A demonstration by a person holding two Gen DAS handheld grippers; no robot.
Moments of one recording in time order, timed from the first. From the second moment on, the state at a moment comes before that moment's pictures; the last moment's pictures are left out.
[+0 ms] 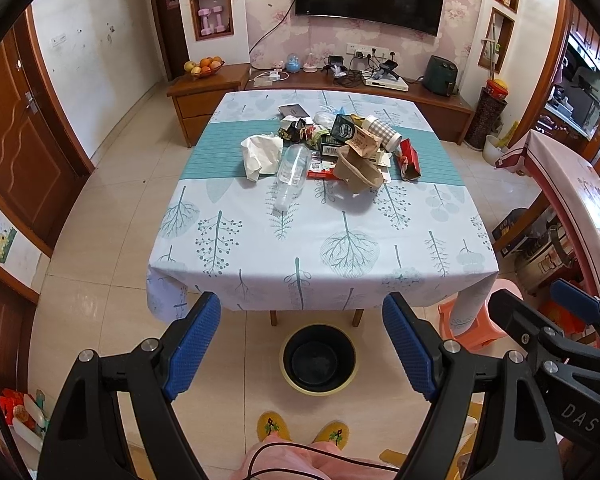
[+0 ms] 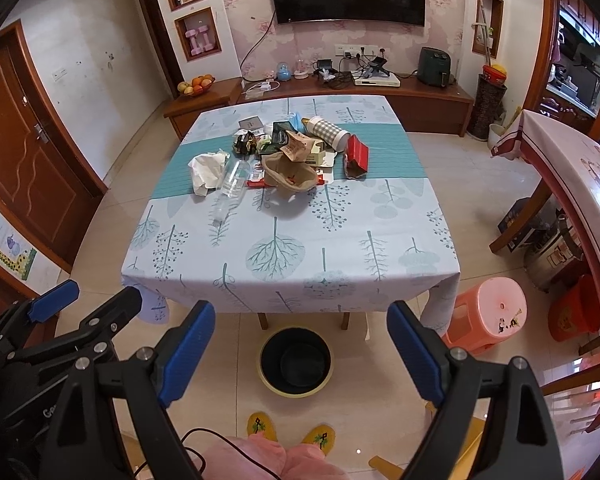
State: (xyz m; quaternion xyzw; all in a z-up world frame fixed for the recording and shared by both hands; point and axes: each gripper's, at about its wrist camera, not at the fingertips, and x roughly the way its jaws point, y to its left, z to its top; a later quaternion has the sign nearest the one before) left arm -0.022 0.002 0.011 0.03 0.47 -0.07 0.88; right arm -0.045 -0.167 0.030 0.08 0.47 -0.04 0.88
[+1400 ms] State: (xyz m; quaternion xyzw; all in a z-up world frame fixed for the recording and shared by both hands) left arm 0.186 0.040 -0.039 -0.03 0.57 -0.14 0.81; right arm 0.129 -0.164 -0.027 0.10 0.50 -0.01 0.86
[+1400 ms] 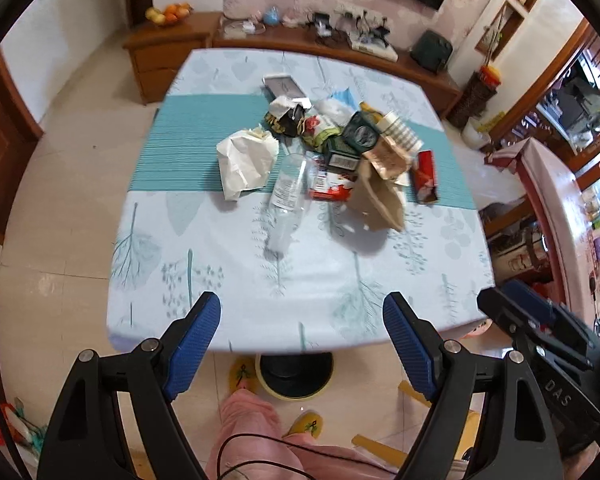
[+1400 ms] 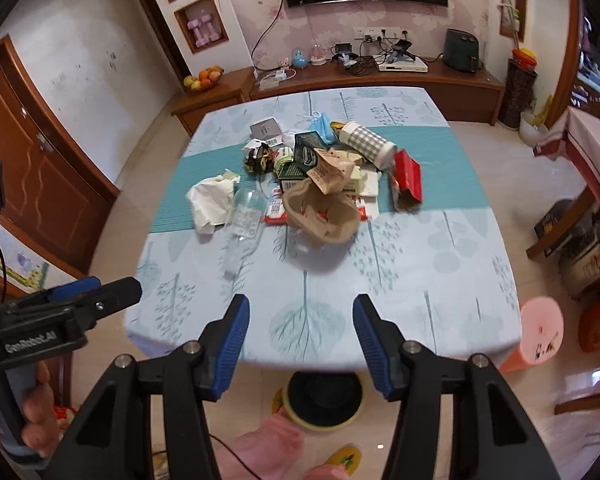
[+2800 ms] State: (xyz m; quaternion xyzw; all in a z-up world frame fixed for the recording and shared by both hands) left arm 0.297 -0.006 -0.157 0.02 0.60 -0.18 0.78; right arm 0.234 -0.147 -0.098 0.11 0.53 0.04 0.84
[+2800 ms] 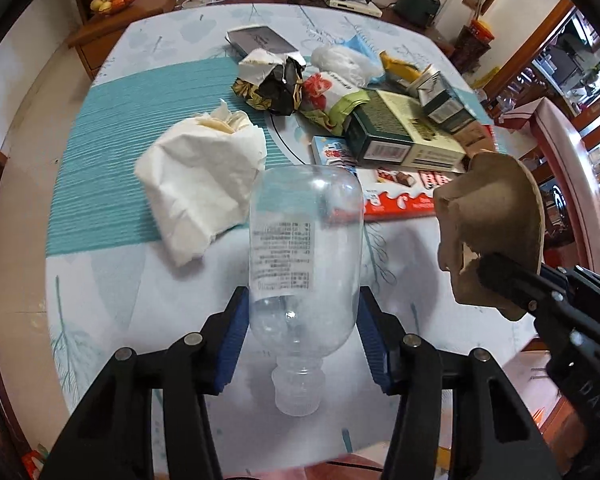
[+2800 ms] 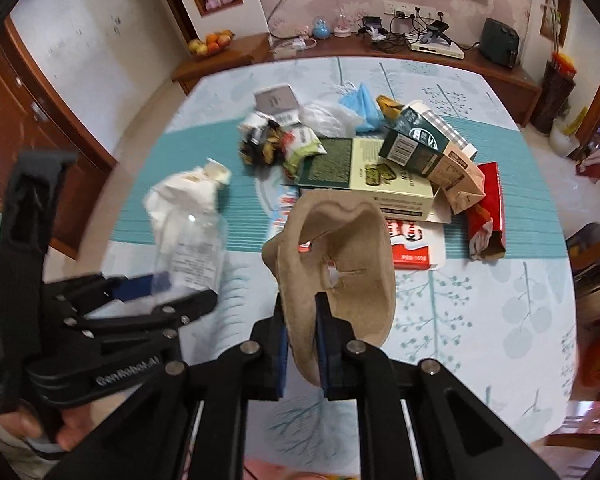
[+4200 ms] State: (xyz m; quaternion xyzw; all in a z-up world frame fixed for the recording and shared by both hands) left arm 0.012 -0.006 -0.354 0.03 0.63 -0.14 0.77; right arm -0.004 -0.184 -0.391 0.32 0.64 0.09 0.69
